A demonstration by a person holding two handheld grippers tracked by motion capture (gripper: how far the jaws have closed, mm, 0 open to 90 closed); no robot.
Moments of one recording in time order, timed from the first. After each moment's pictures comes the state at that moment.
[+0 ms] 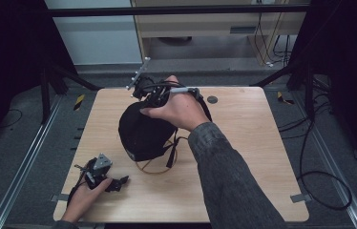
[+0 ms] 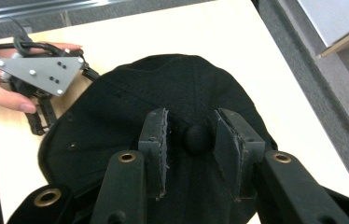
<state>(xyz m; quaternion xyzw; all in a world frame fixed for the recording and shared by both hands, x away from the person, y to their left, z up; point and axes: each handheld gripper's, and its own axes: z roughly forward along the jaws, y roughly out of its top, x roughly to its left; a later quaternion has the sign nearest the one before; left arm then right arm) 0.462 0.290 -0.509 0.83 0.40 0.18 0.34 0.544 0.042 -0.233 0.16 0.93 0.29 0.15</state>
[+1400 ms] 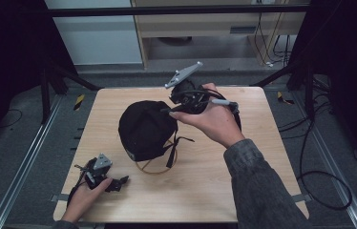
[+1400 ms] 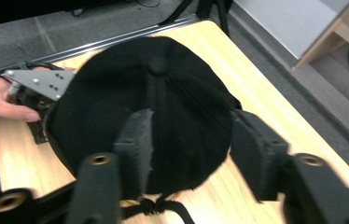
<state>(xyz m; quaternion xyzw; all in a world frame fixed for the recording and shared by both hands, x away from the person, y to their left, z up) 0.462 0.290 -0.509 0.83 0.40 0.18 0.34 0.516 -0.043 -0.233 0.22 0.88 0.38 0.17</state>
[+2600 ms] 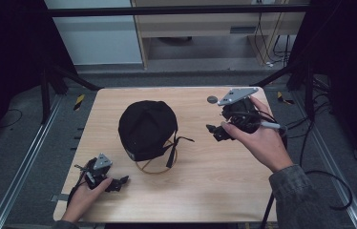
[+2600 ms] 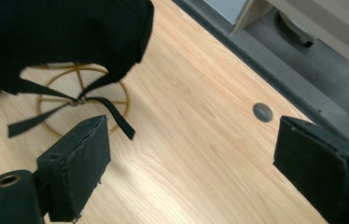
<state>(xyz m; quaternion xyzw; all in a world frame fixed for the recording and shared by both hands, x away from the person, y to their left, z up) 0.462 0.290 -0.509 0.83 0.40 0.18 0.34 0.485 -0.150 -0.271 0.30 0.85 0.34 0.26</state>
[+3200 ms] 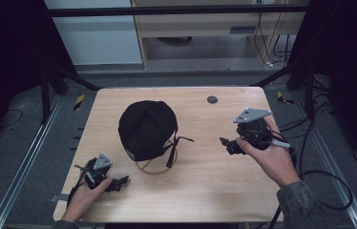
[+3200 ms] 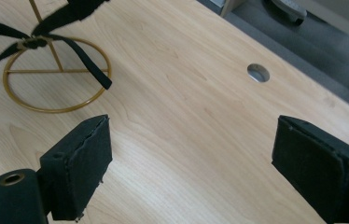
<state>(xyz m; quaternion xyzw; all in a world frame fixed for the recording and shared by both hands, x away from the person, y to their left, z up) 0.462 0.290 -0.509 0.83 0.40 0.17 0.34 0.476 -0.188 -0.331 0.35 0.83 0.34 0.26</state>
